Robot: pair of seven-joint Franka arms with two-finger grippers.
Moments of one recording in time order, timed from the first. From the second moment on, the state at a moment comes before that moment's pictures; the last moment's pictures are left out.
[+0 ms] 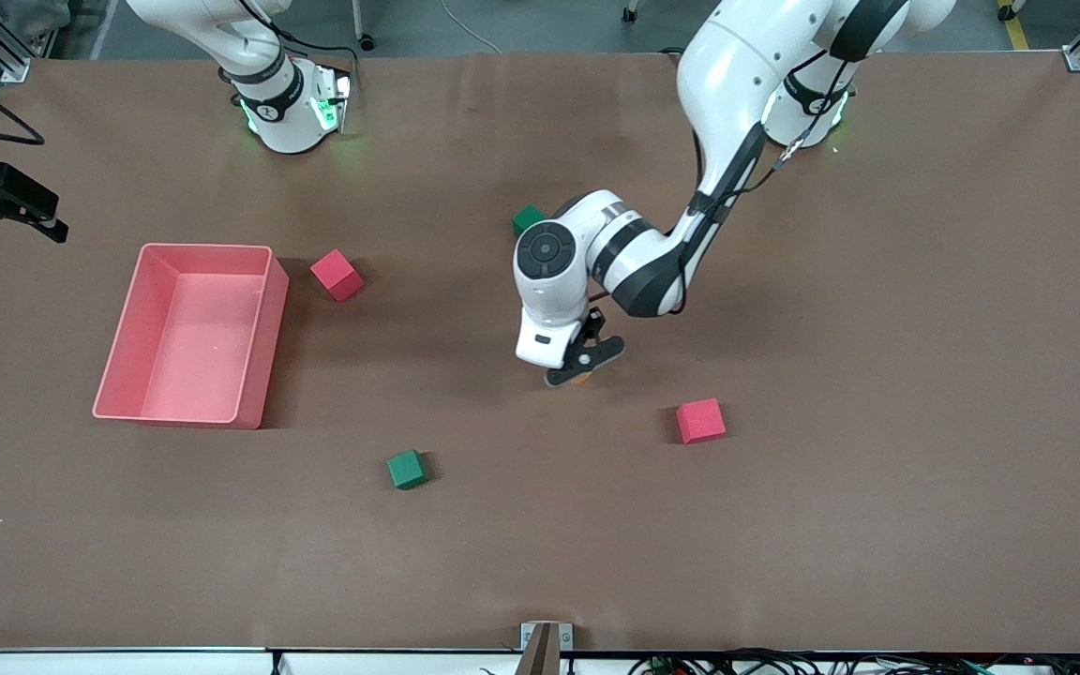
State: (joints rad) left arm -0.69 0.74 -0.09 -1.38 0.15 2.05 -1.39; right arm 0.14 -0.07 -0.19 -1.60 0.00 1.54 -0.11
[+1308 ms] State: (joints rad) left arm -0.18 0.36 -0.09 -1.87 0.66 1.94 -1.69; right arm 0.14 -0.07 -0.18 -1.57 0.00 1.52 -0.11
